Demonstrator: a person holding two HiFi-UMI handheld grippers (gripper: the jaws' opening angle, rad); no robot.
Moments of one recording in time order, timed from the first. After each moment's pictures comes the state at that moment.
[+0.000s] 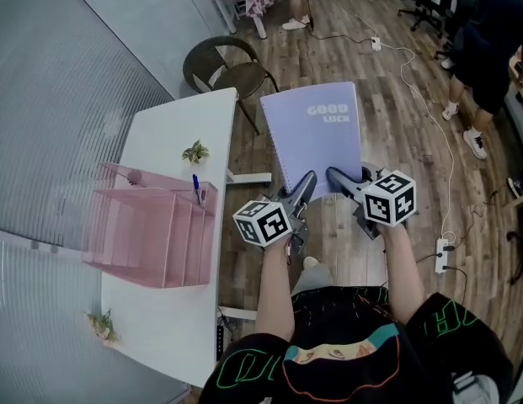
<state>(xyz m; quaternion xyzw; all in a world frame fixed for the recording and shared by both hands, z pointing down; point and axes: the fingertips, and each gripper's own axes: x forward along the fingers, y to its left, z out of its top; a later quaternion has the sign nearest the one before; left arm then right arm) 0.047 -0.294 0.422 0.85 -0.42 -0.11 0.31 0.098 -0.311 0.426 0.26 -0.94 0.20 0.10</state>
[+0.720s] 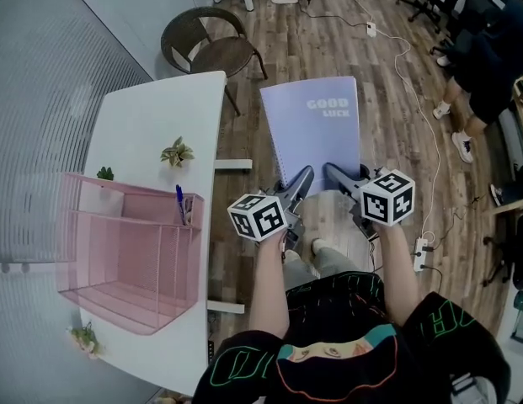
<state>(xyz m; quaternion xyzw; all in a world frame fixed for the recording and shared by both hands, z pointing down) 0.001 -0.385 0.475 0.82 -0.41 -0.14 0.37 0.053 -0.401 0.472 0.27 -0.92 0.23 0.16</state>
